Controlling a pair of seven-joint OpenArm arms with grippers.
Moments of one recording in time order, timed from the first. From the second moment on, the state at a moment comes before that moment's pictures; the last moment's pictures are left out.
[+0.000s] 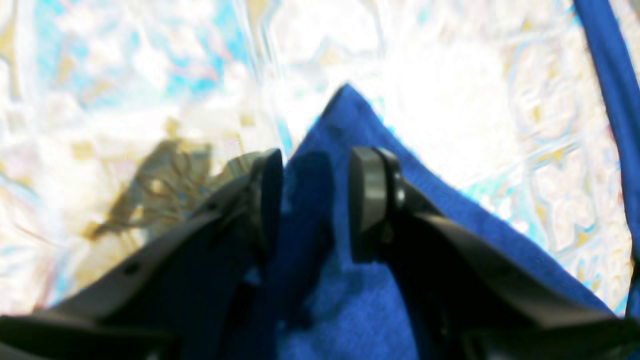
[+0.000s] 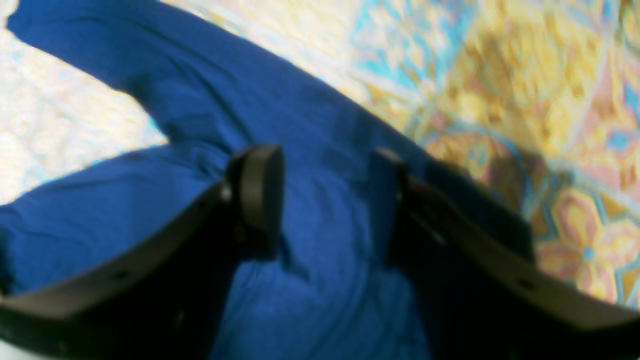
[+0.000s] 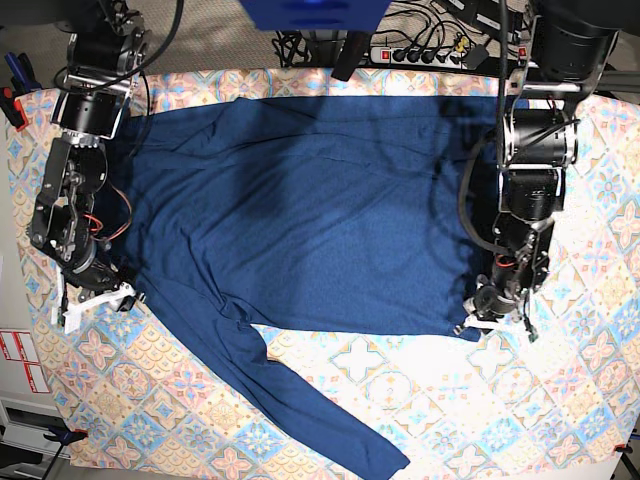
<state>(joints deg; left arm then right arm) -33.1 -13.6 1.7 25.6 -39.3 0.7 12.7 10.3 15.8 17.4 81.6 28.2 1.0 -51.5</state>
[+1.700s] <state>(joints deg) -18.6 -9.7 4.7 41.8 -39.3 -1.9 12.9 9.3 15.8 17.4 81.2 28.0 1.0 -51.7</state>
